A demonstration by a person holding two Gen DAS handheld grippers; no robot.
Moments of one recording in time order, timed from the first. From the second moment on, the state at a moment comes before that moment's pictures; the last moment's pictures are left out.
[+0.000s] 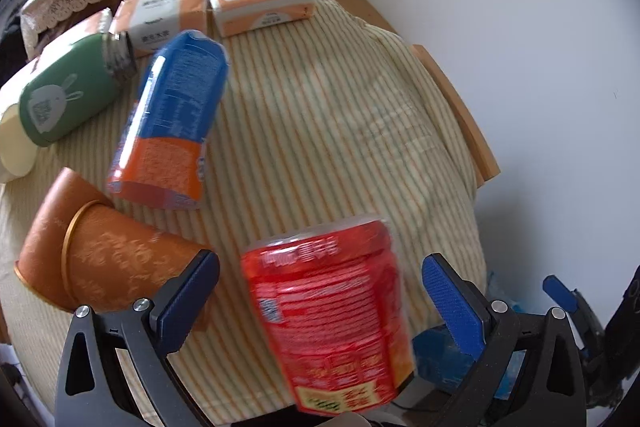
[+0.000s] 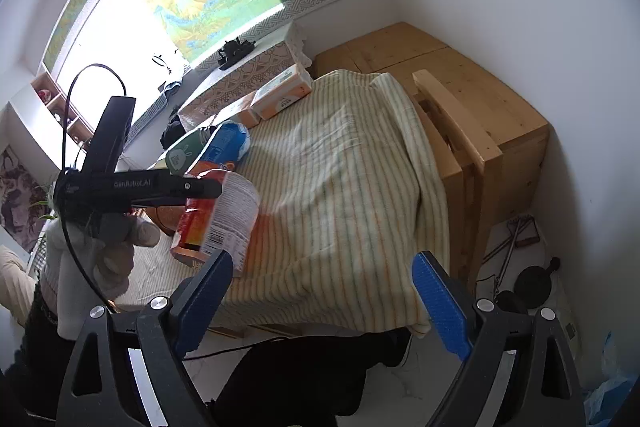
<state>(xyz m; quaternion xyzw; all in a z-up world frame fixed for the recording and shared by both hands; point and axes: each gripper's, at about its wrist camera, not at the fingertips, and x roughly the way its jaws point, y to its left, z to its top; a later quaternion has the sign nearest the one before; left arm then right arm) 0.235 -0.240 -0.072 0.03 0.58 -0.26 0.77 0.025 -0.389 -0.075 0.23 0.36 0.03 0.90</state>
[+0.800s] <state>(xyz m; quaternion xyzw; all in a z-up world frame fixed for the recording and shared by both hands) 0.193 -0.239 -0.042 0.05 0.45 -0.25 0.86 0.013 -0.392 -0.087 0.24 0.37 0.03 0.90</state>
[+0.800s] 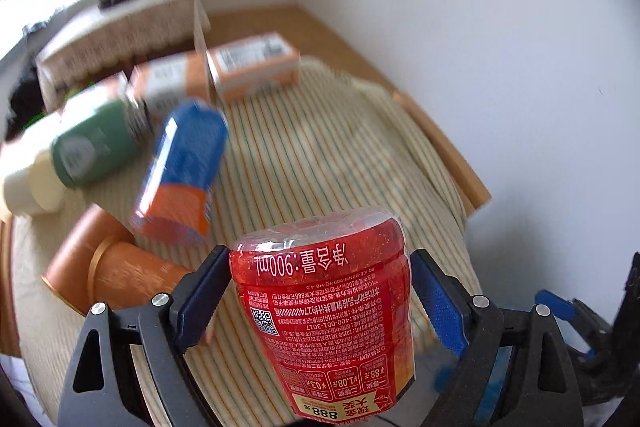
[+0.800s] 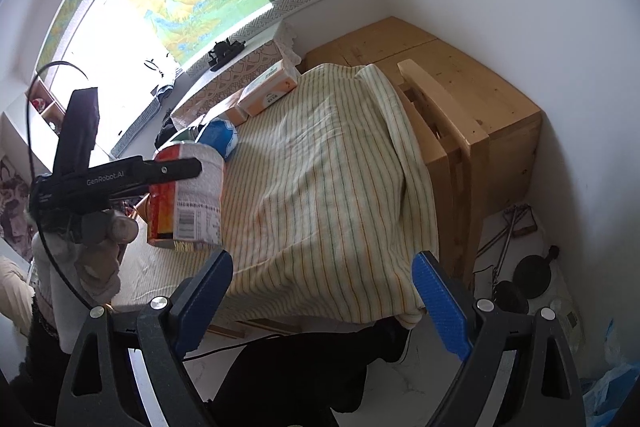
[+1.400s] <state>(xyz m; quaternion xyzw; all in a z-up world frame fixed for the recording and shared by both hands) 0.123 -0.205 -0.072 0.10 0.32 -0.25 0.91 0.003 -0.370 -0.075 0.22 0.36 0.04 0.91</state>
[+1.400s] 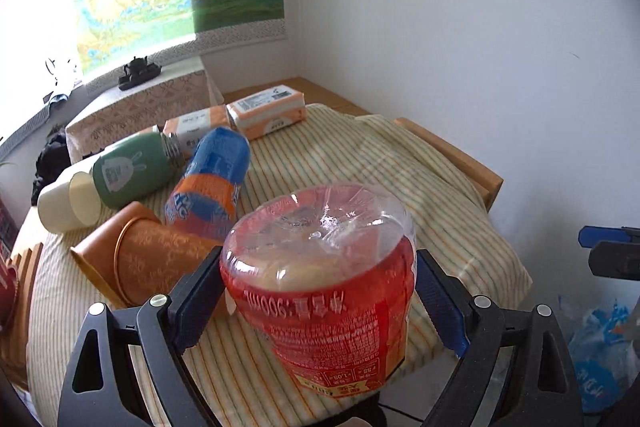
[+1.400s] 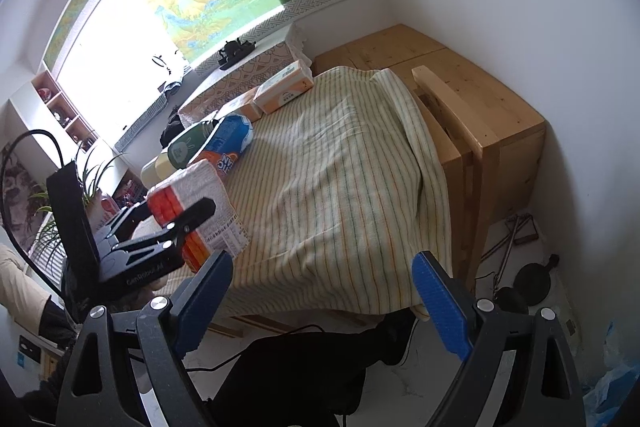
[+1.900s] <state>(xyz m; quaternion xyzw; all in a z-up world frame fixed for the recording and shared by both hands) 0.110 -0.205 -0.087 0.13 0.31 -0.26 0.91 -0.002 -0.351 -0.069 0.21 0.35 0.05 0.91</state>
